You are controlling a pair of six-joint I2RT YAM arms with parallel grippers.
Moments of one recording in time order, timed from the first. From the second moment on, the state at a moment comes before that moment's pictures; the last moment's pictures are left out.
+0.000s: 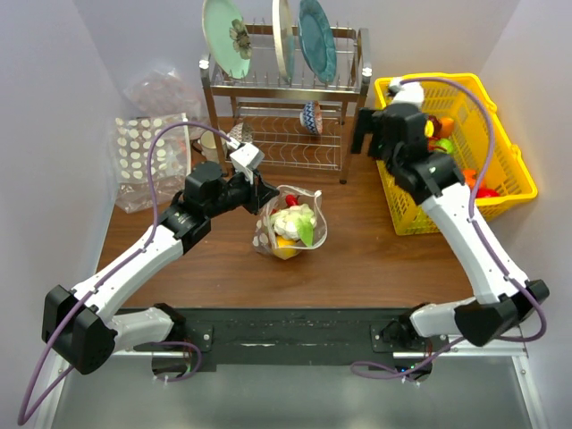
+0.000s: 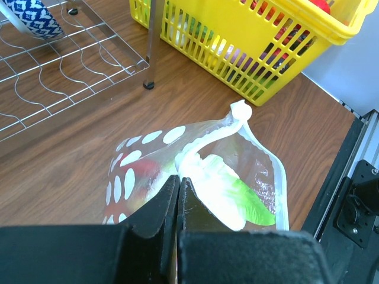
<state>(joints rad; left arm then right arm) -0.56 1.16 0.93 -0.01 0.34 -0.17 0.45 1.35 1.59 -0.67 0.48 0.28</state>
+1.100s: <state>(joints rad) -0.56 1.18 0.93 0.00 0.38 -0.18 -0.19 1.93 1.72 -0.64 0.74 0.42</state>
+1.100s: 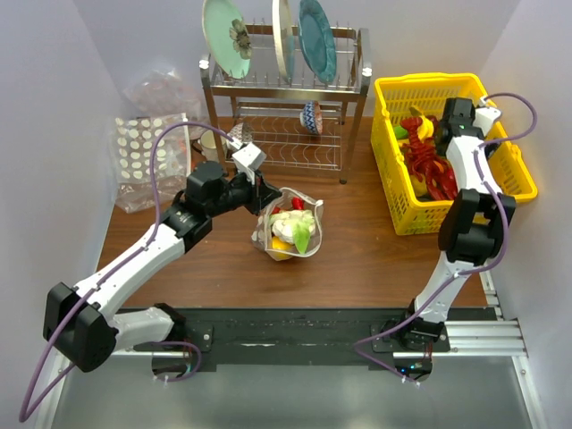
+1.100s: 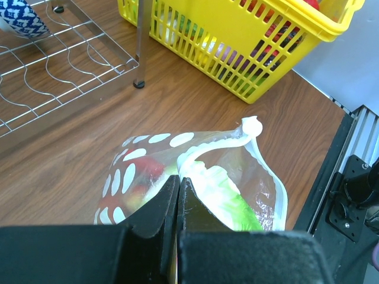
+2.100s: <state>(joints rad) -0.56 1.20 0.93 0.01 0.38 -0.18 -0.31 1.99 1.67 -0.64 0.61 0.61</state>
